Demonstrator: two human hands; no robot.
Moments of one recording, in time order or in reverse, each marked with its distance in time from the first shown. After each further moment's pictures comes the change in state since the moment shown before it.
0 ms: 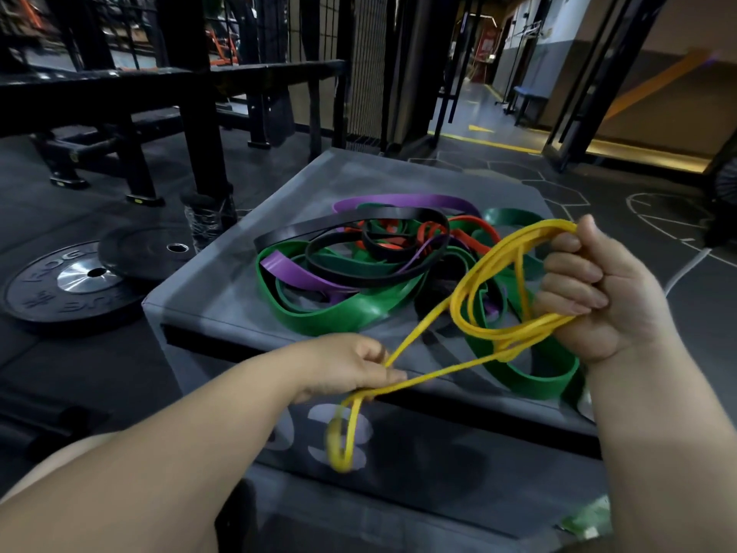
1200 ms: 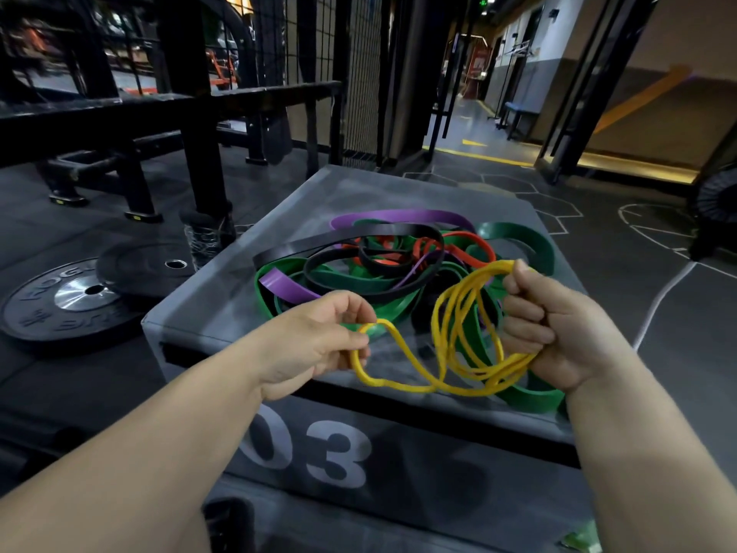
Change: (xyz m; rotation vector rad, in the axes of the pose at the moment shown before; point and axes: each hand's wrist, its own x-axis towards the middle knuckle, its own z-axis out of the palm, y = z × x) left_hand -0.031 0.020 -0.028 -0.589 0.120 0.203; right_hand -0.006 0.022 0.021 -0.264 0.150 0.098
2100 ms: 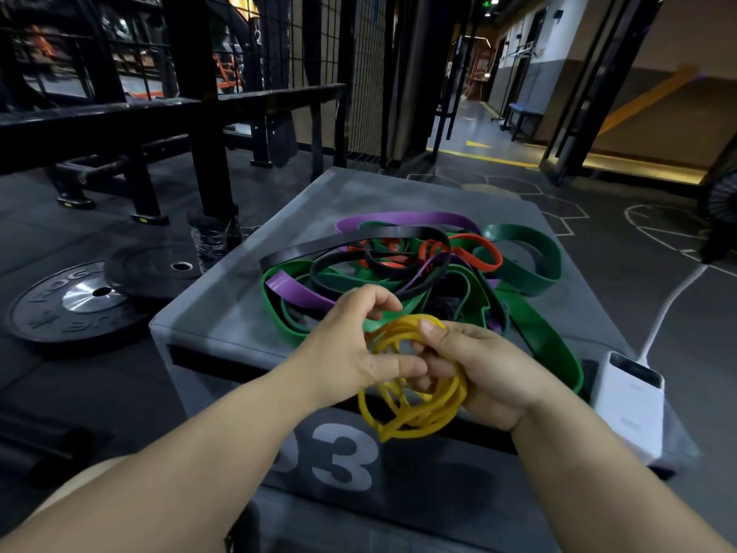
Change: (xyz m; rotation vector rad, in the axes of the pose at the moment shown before) left_hand 0.013 -0.011 0.016 0.662 0.214 0.271; right_hand 0.000 0.053 0.043 -0.160 -0.373 0.191
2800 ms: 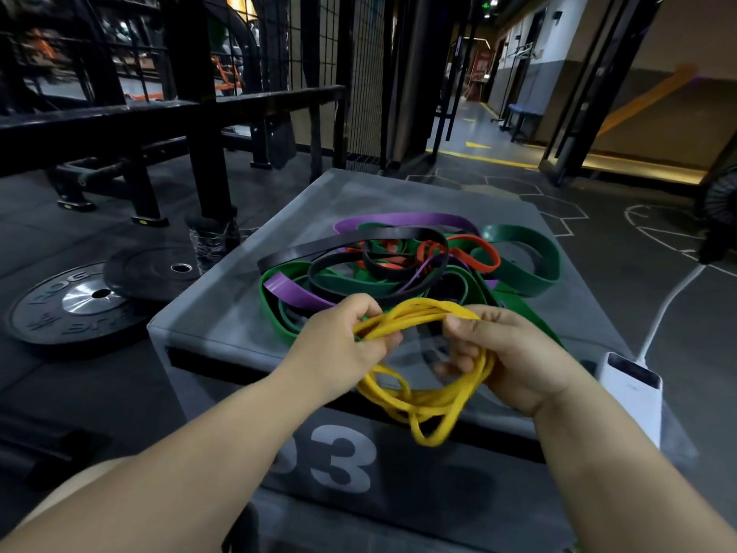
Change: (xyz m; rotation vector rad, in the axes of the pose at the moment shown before) left_hand 0.004 -0.001 0.005 0.028 0.103 -0.120; right_hand -0.008 -0.016 -0.021 -0.118 0.188 -0.115
